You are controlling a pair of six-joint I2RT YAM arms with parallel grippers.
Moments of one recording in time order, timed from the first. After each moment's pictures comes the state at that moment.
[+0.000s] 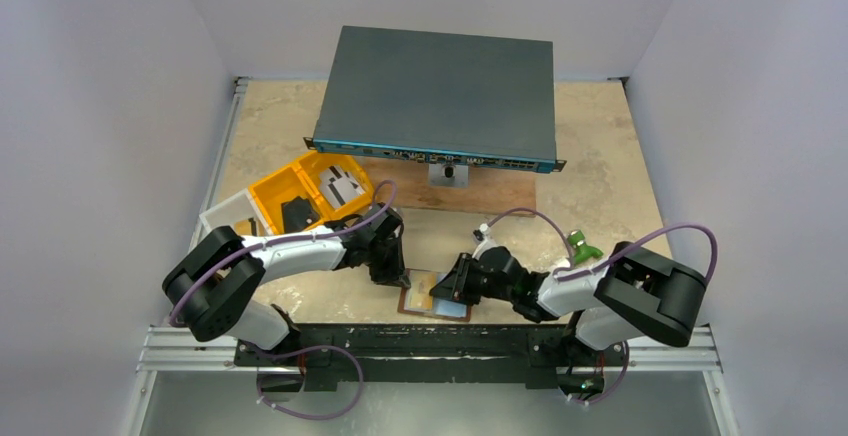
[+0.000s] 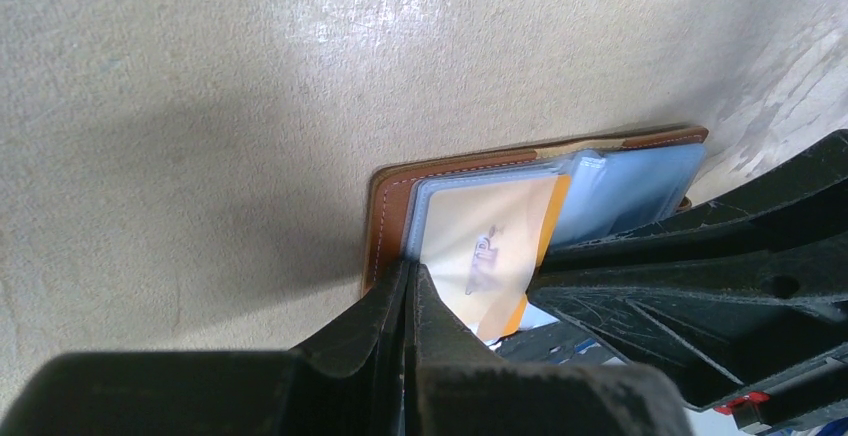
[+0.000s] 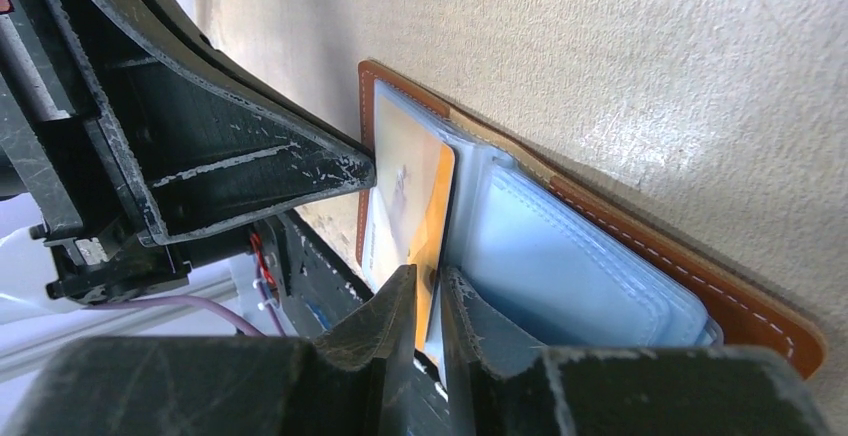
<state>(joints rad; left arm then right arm) -0.80 1.47 0.65 -0.30 0.21 -0.92 1.00 1.41 0.20 0.65 -0.11 1.26</state>
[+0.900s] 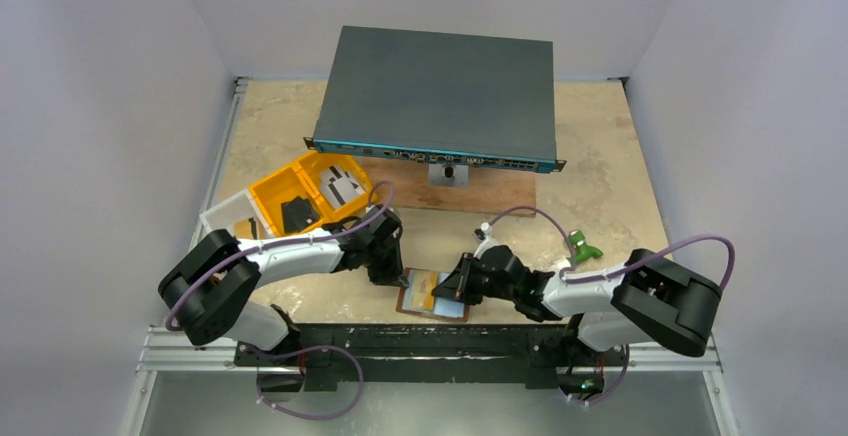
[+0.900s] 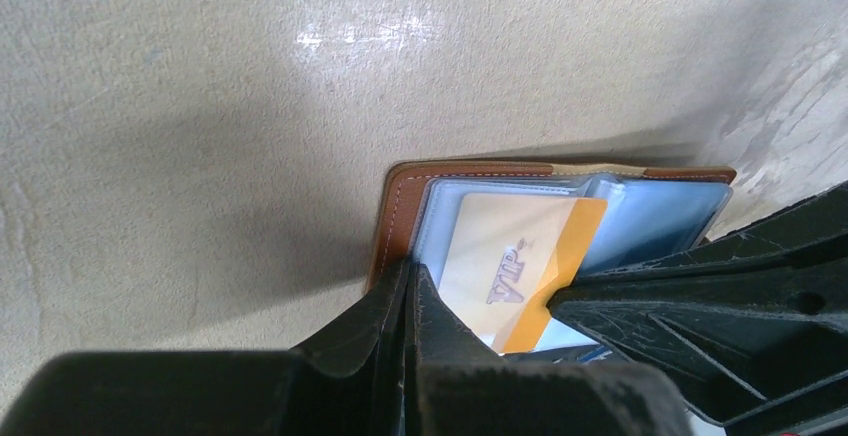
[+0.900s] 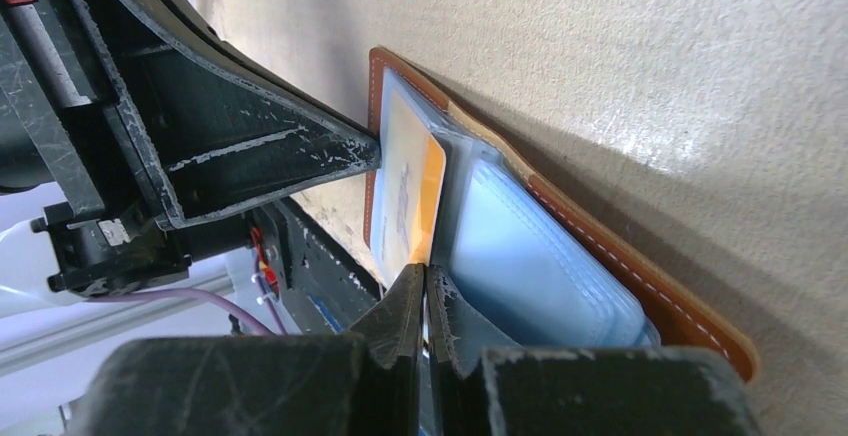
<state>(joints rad) -0.81 1.44 0.63 -0.31 0.16 -0.94 1.00 1.34 0.21 0.57 -0.11 1.25</state>
